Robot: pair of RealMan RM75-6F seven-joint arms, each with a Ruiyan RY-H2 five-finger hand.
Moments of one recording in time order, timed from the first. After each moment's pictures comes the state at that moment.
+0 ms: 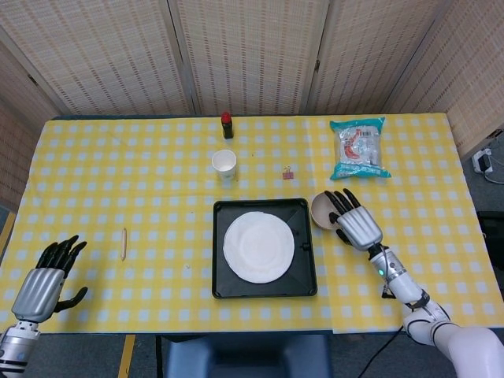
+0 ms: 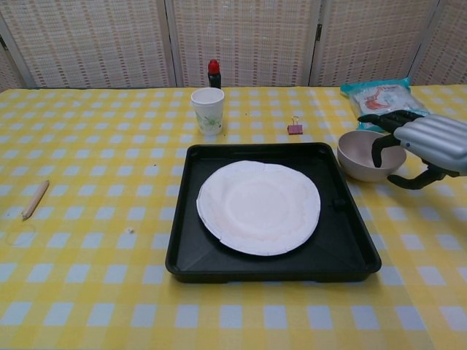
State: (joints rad) left arm -0.16 -1.16 0.02 -1.56 1.54 1.37 0.00; right arm 0.59 -1.75 -0.01 -0.62 -1.61 1.16 0.18
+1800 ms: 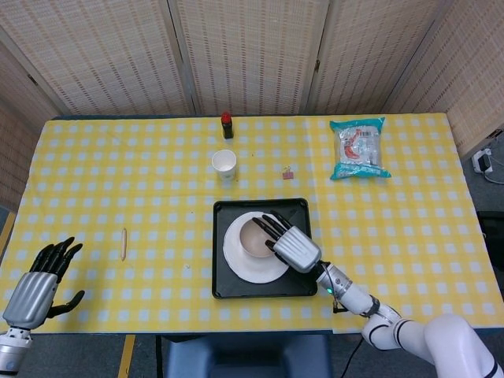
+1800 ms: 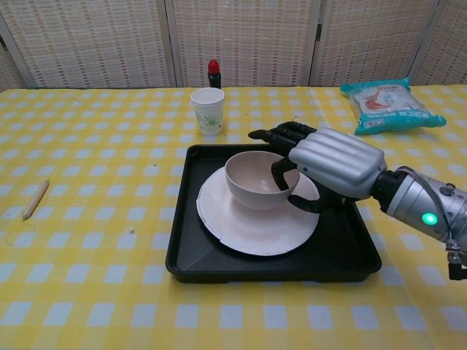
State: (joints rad) left arm -0.14 -1.11 0.04 -1.60 1.60 1.43 -0.07; right arm 0.71 -1.83 -0.02 -0.89 -1.72 1.21 -0.03
